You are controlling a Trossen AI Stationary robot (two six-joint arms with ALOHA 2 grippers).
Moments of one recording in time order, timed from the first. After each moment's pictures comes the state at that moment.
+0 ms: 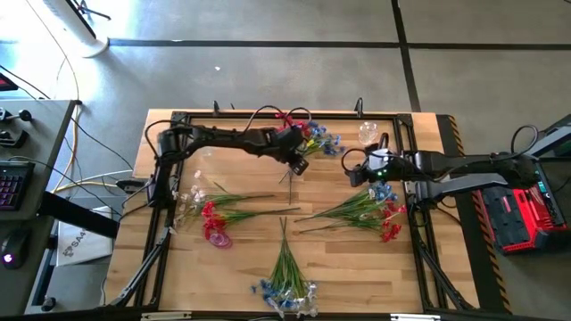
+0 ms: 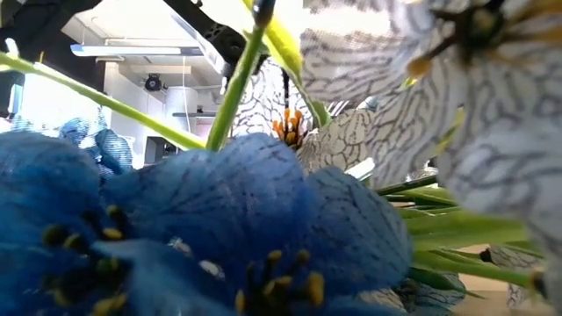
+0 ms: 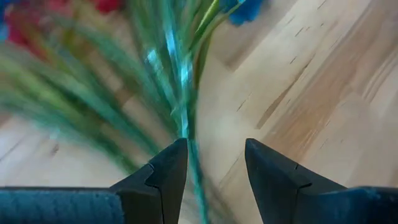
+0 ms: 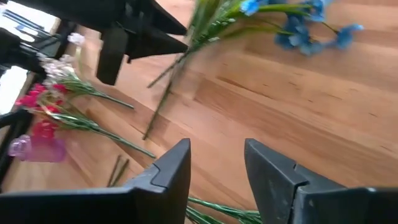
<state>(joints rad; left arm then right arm) 0.30 2.06 1.44 -0.35 -0.05 -0.42 -0.07 0.90 0.66 -0.57 0.23 1.03</state>
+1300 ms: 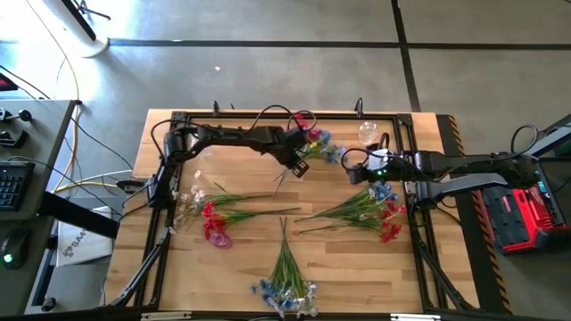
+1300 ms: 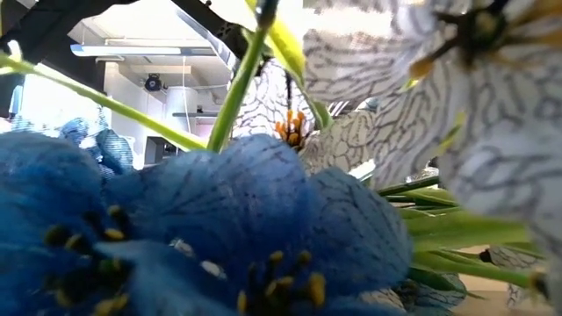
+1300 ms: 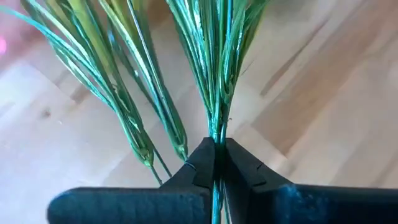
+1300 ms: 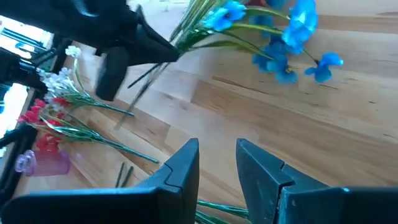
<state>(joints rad) 0.31 2.10 1.55 -0.57 -0.01 -0.44 -0.07 0.90 0.66 -0.56 0.25 1.12</state>
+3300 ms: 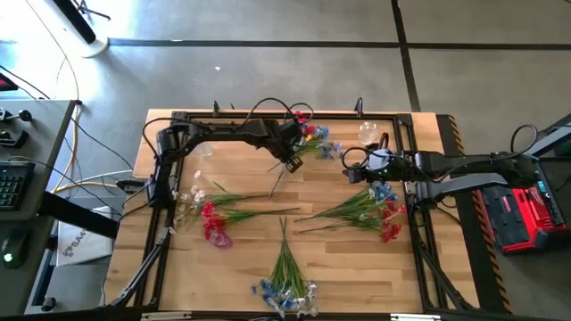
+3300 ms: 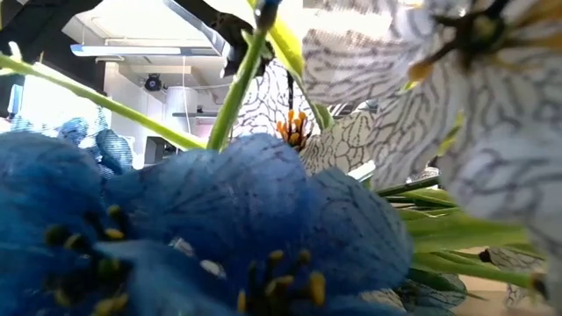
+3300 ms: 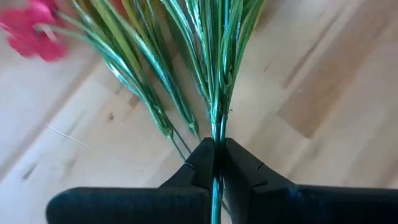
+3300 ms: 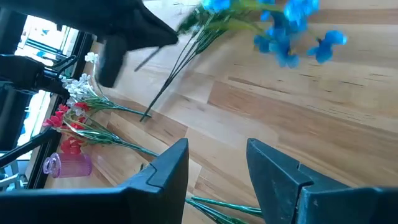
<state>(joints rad) 0.34 2.04 1.55 -0.66 -0.05 -0.30 -0.06 0.90 0.66 -0.51 0.23 1.15</state>
